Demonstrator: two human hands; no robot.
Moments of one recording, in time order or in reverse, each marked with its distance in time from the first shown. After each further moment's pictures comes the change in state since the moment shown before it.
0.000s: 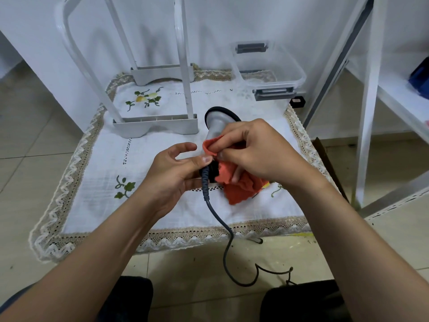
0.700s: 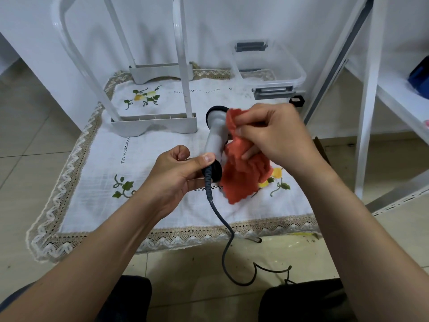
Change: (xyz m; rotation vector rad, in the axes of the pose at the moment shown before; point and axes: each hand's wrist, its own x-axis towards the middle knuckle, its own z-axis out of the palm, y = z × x) left_hand 0.000 -0.002 0.003 0.025 -0.052 -0.001; right_hand 0.001 -0.002 -0.021 0.051 0.281 0.091
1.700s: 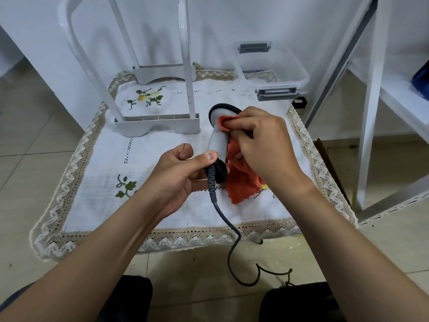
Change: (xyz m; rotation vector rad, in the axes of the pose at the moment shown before) left_hand -0.007 0.006 0.002 -0.021 -0.092 0.038; right_hand 0.004 0.018 0.032 -0.299 0.177 -0.282
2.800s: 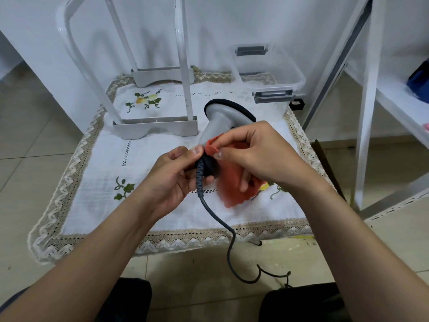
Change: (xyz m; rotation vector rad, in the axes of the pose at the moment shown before) left_hand 0.009 -0.004 -0.009 -0.183 0.017 -0.034; right_hand -0.006 -0.023 -0.027 0.368 -0.447 0.310
